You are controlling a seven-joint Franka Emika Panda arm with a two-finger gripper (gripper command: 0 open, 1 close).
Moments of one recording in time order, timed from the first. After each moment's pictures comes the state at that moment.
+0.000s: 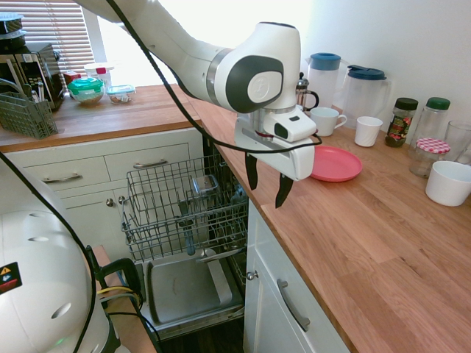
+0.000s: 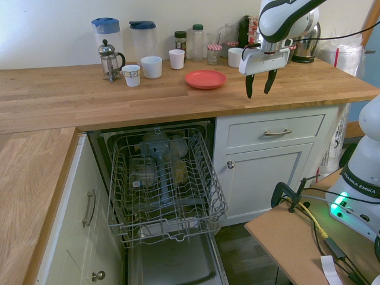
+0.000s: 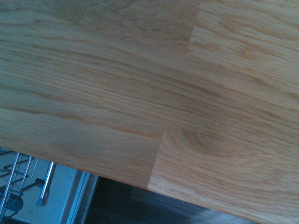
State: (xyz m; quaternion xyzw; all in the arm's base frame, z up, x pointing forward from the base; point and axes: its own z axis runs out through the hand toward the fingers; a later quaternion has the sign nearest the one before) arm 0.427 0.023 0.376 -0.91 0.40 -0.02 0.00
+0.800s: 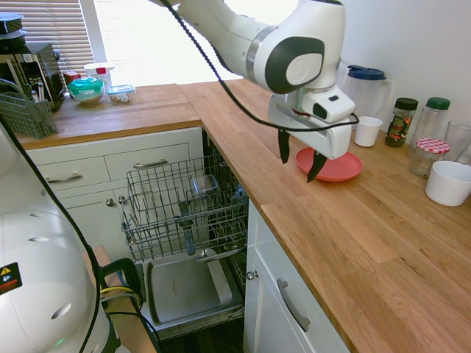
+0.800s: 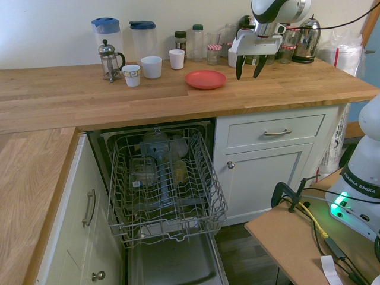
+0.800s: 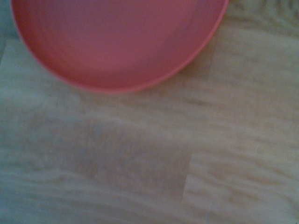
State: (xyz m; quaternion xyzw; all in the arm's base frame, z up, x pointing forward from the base) arm 0.516 -0.011 0.424 -0.90 0.43 -0.06 0.08
